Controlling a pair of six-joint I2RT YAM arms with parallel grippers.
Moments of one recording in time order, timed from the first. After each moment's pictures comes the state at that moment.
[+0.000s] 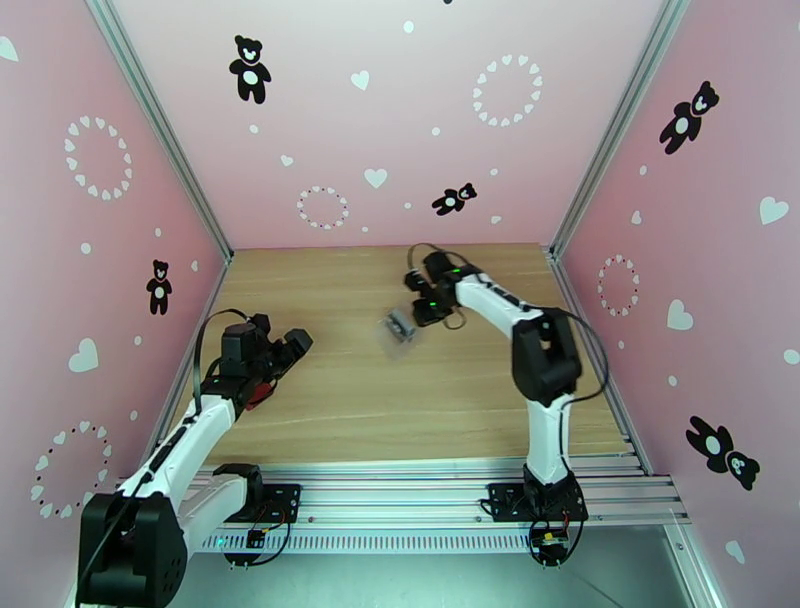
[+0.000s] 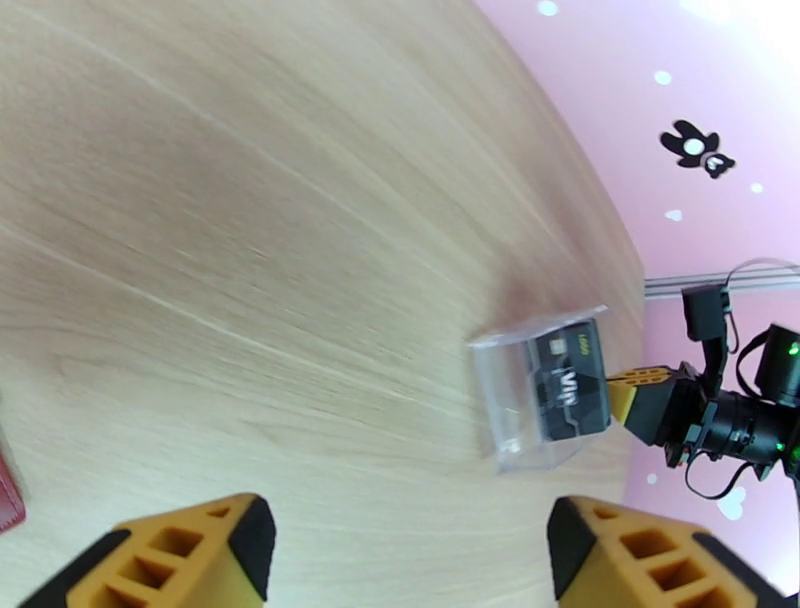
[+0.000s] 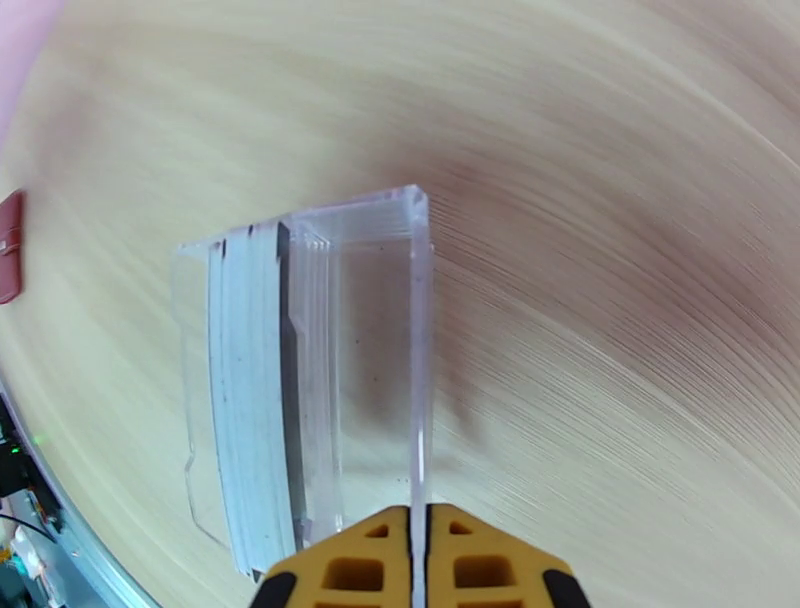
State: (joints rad) left arm -0.06 1.00 0.54 -0.20 0.41 -0.82; right arm 0.33 1.96 1.55 -0.81 -0.25 -0.07
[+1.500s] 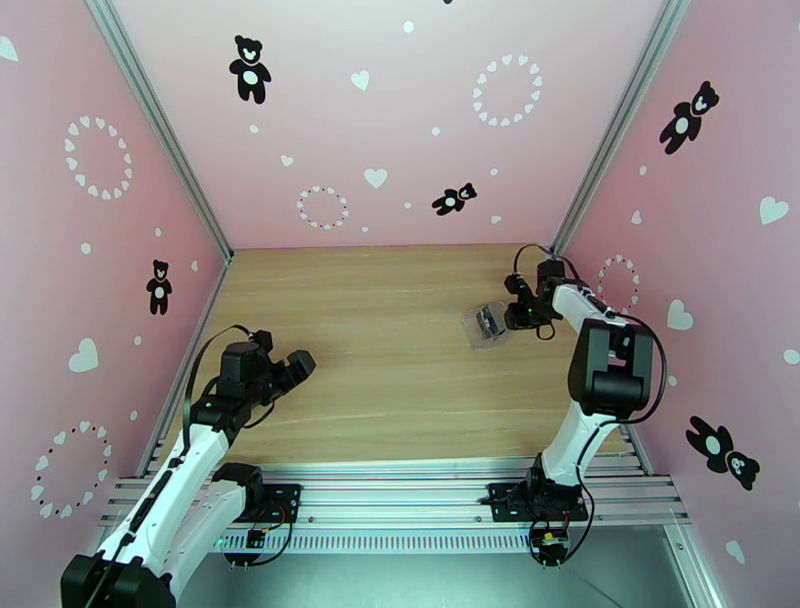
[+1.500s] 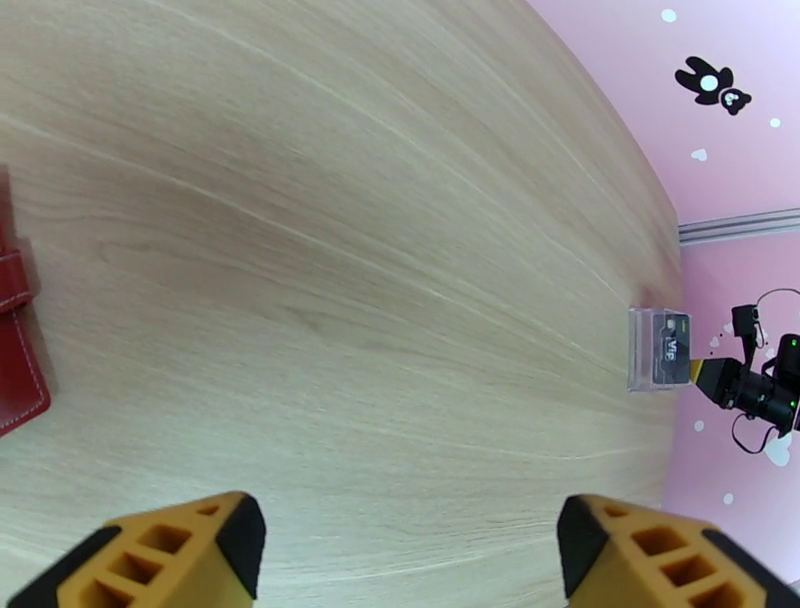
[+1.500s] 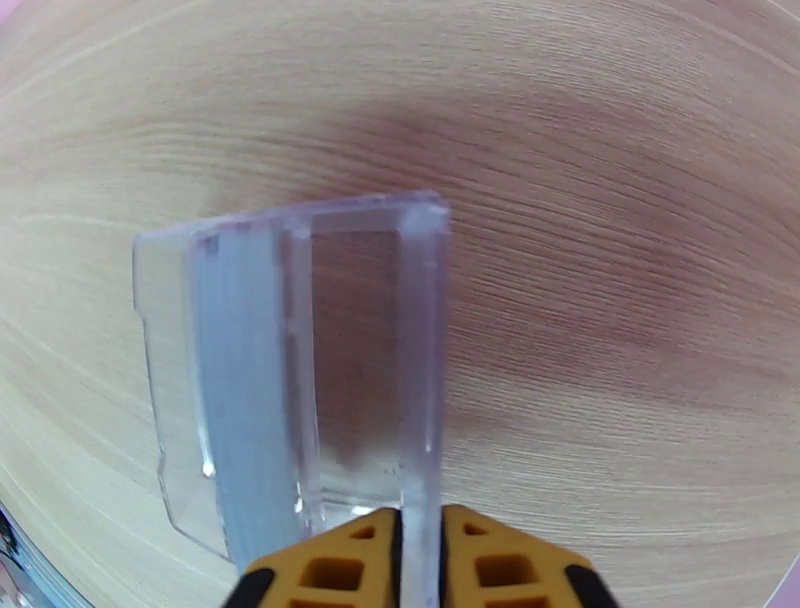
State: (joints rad) left arm -0.12 0.80 0.49 -0.44 0.31 -0.74; right arm -0.16 1.88 1.37 -0.75 -0.30 -0.31
